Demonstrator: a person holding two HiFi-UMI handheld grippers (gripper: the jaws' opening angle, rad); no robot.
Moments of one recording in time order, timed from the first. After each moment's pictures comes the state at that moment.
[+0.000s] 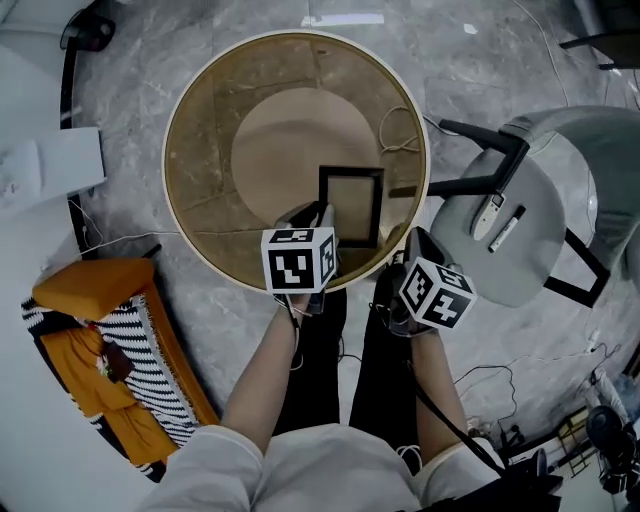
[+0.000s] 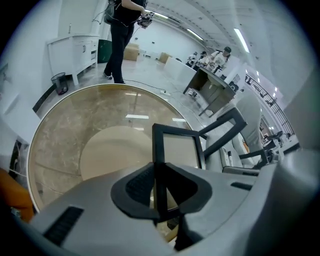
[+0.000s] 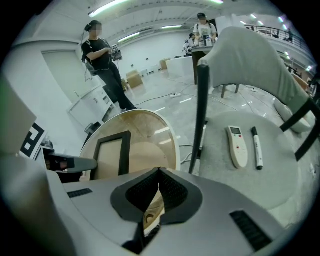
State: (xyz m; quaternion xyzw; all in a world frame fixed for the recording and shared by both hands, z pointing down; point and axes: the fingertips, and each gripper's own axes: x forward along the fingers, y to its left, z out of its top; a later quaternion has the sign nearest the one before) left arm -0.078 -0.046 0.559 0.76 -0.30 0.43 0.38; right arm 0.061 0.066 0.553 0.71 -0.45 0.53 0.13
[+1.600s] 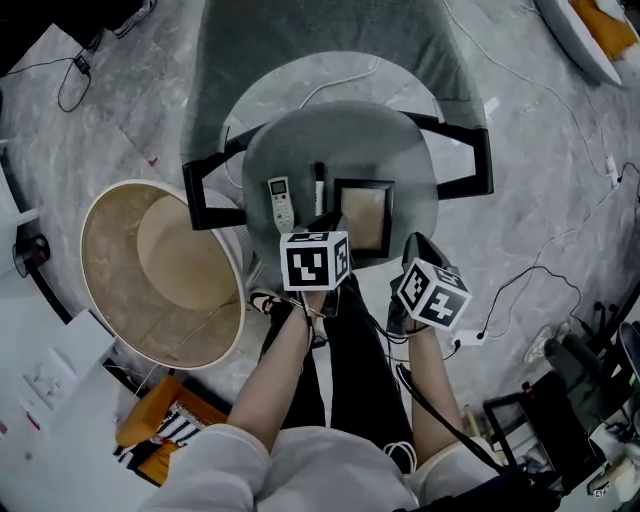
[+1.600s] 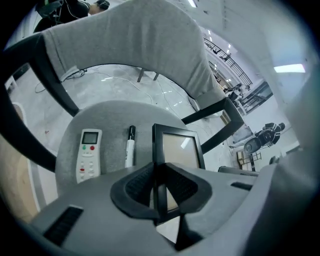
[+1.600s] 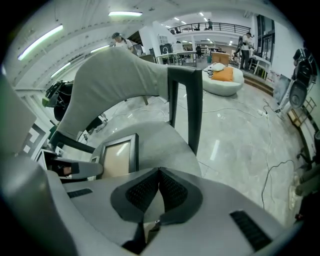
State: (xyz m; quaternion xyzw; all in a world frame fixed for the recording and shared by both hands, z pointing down) left arm 0.289 0.250 0.591 0.79 -0.02 0.55 0.28; right arm 0.333 0.399 0.565 0.81 -0.17 0.56 -0.02
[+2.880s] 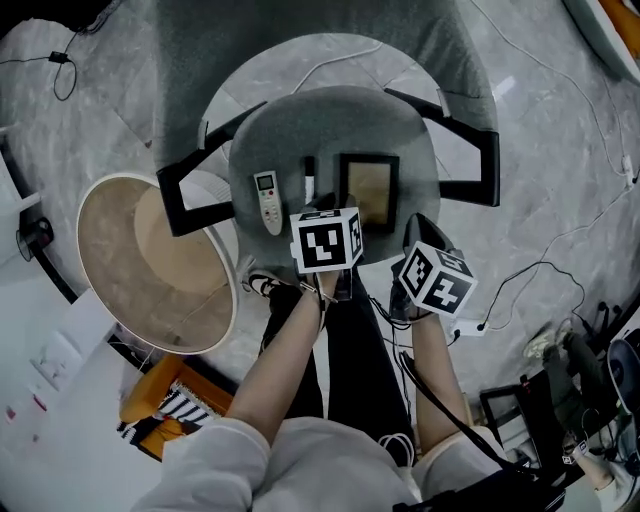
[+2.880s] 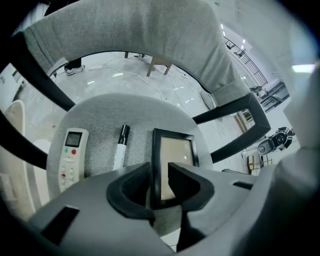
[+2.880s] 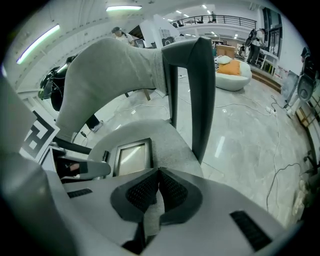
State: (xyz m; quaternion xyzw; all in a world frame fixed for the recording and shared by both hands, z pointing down) left arm 0.328 0.260 0.623 0.76 -0.08 0.58 0.28; right arm 0.373 0.396 0.597 0.79 -0.20 0.58 -0.03
